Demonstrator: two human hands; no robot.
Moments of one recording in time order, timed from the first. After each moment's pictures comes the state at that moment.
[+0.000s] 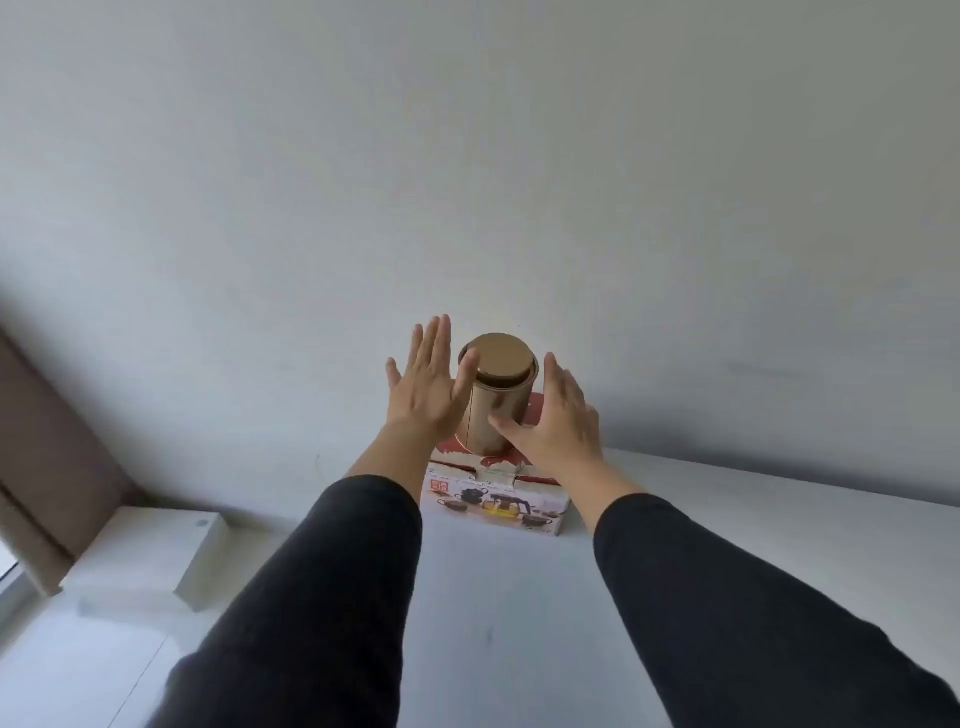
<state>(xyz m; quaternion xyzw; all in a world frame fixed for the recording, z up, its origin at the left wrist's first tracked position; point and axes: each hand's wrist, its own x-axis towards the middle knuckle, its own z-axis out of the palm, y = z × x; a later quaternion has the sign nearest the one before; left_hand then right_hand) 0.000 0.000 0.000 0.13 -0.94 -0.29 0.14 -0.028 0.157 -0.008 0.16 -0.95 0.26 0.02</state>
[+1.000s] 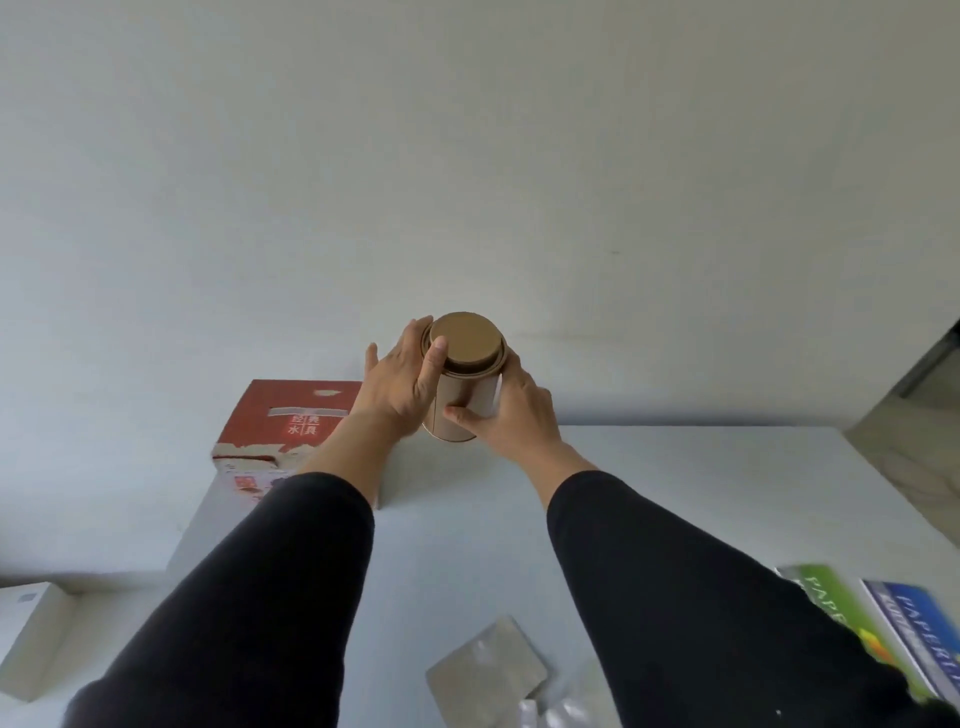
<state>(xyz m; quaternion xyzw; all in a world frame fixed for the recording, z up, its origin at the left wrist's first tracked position) 0.000 0.212 0.041 -0.03 -0.93 -0.34 0.14 -0.007 0.364 0.032 0.13 -0.93 0.33 0.10</state>
